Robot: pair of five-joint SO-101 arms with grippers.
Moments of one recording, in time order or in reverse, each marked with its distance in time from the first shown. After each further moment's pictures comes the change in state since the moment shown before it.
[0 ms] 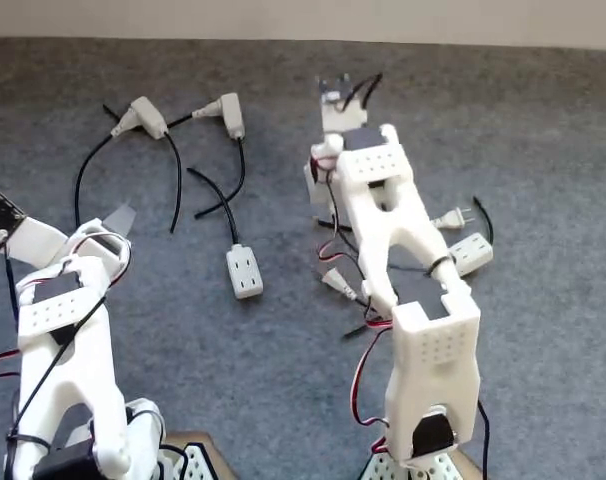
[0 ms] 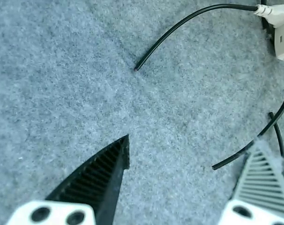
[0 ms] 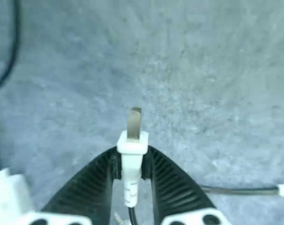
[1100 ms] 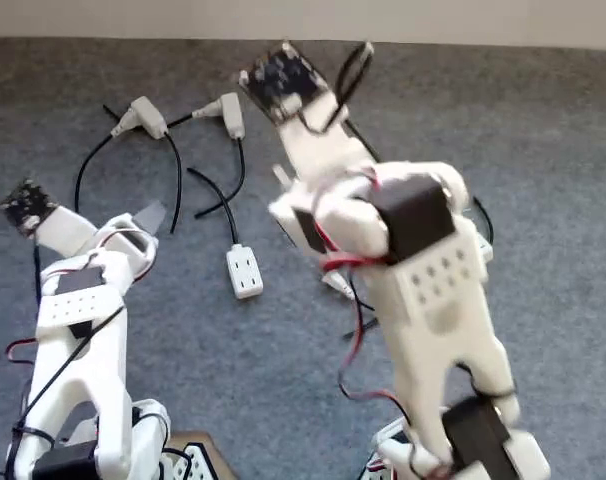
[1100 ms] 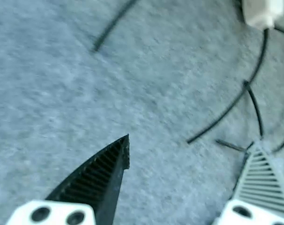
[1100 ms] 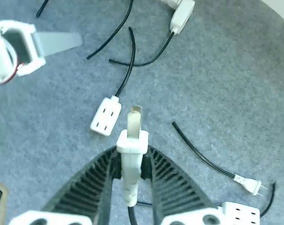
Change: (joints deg) left arm 7.3 0.0 0.0 -0.2 0.0; right arm -15.0 -45.5 3.2 24.8 15.8
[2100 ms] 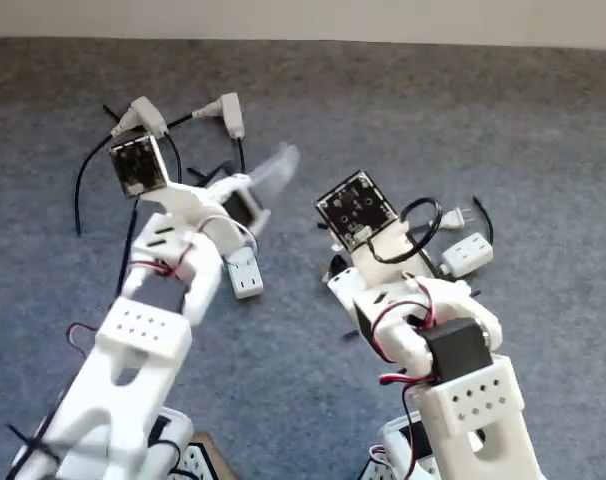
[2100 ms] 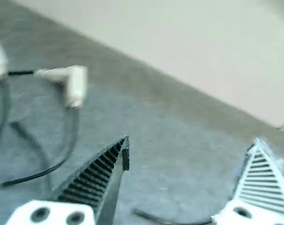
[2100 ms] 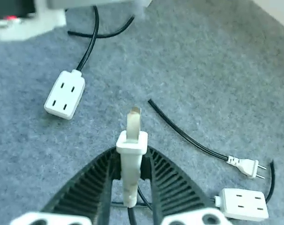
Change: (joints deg) left arm 30.6 -10.1 0.0 -24.2 0.1; right arm 9.5 -42.8 68.6 -35.1 4.6
